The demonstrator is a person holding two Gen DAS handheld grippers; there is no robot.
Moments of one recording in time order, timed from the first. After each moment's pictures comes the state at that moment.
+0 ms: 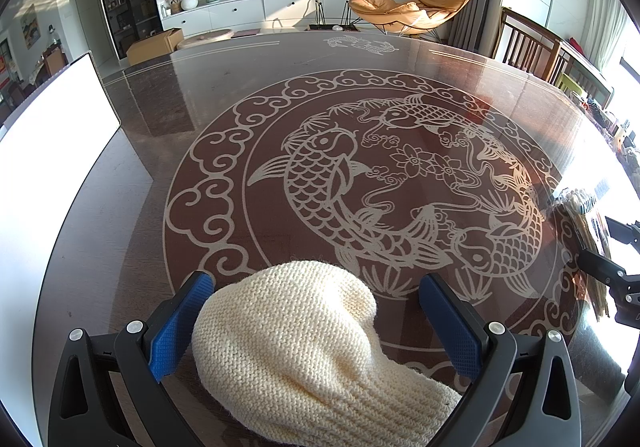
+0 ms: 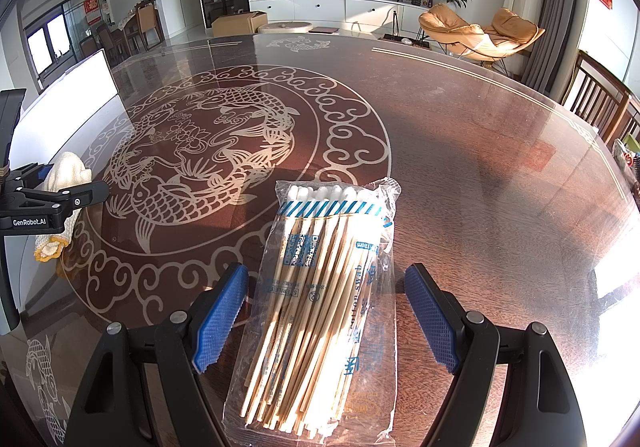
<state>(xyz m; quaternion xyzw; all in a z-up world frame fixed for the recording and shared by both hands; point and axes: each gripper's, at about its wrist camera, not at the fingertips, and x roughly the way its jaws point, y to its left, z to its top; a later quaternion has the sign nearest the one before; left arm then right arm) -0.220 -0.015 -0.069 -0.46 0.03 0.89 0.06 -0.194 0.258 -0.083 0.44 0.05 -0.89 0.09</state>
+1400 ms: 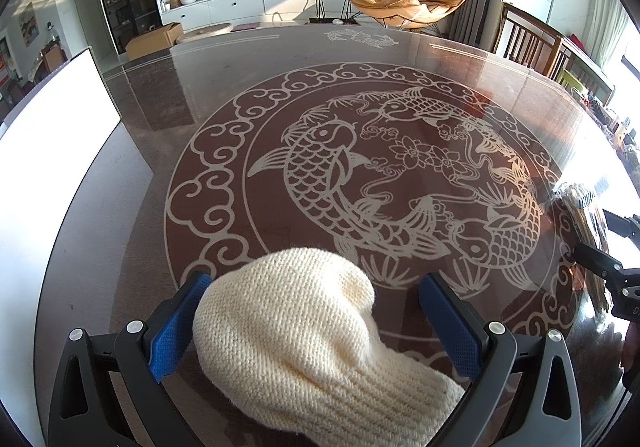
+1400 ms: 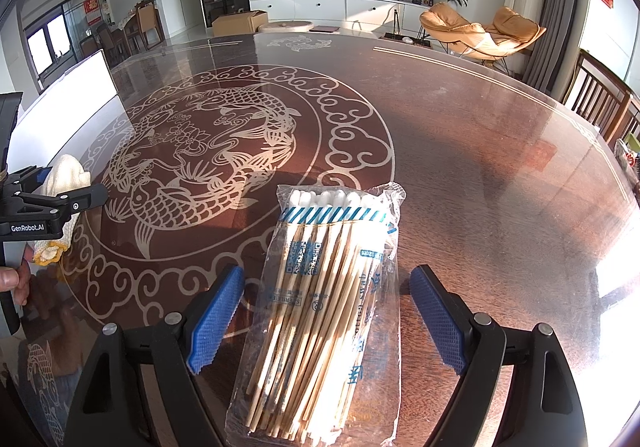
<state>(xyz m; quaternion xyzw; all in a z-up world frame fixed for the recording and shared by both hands) -0.214 -0.014 -0.068 -0.48 0.03 0.88 0.06 -0.198 0.254 -0.084 0.44 0.05 -0.89 0.10</state>
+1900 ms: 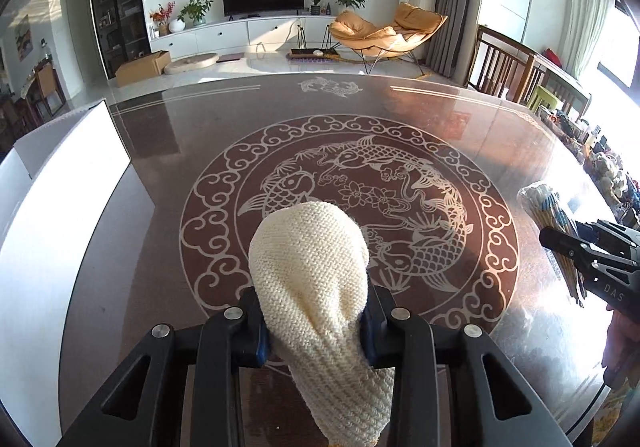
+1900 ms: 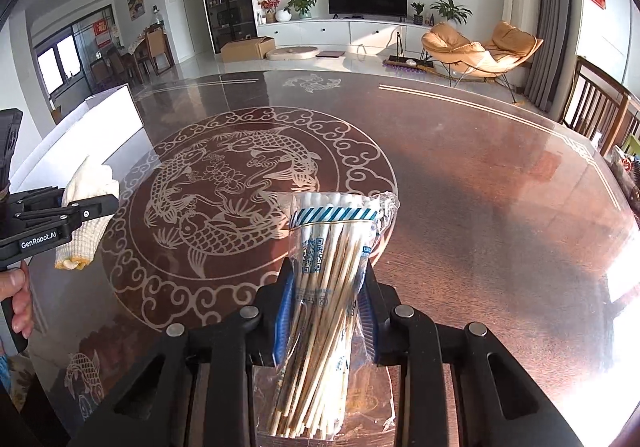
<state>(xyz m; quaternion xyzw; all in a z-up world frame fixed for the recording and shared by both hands) -0.177 -0.008 0.000 -0.41 0.02 0.91 0.09 -0.163 0.247 -0.029 0.40 0.02 -0.91 0.12</state>
